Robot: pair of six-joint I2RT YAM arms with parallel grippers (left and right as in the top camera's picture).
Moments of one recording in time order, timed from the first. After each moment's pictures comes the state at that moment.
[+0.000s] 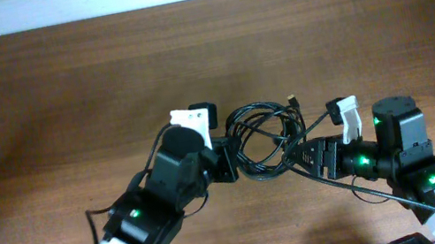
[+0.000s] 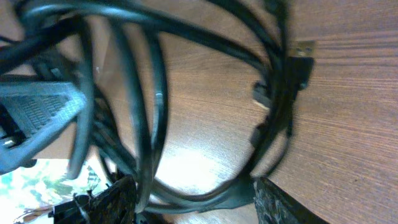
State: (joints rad) left arm -0.65 1.07 0.88 -0.42 0.14 -0.63; right arm 0.18 0.87 0.68 -0.57 -0.70 0.47
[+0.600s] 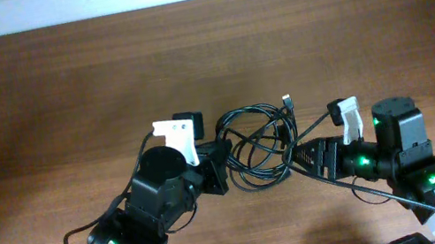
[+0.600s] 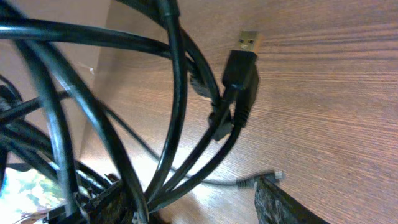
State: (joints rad) left arm -0.65 0.91 0.88 -0.47 0.10 -0.61; right arm 0.18 0.87 0.68 -0.58 -0.68 0.48
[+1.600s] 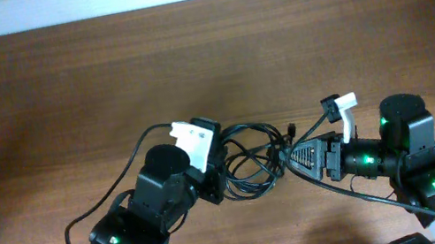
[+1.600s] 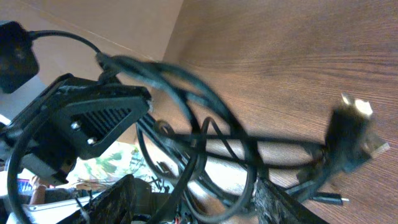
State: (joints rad) left arm -0.65 0.93 0.88 -0.54 0.09 -0.22; right arm 0.18 0.85 0.68 -0.43 -0.91 0.55
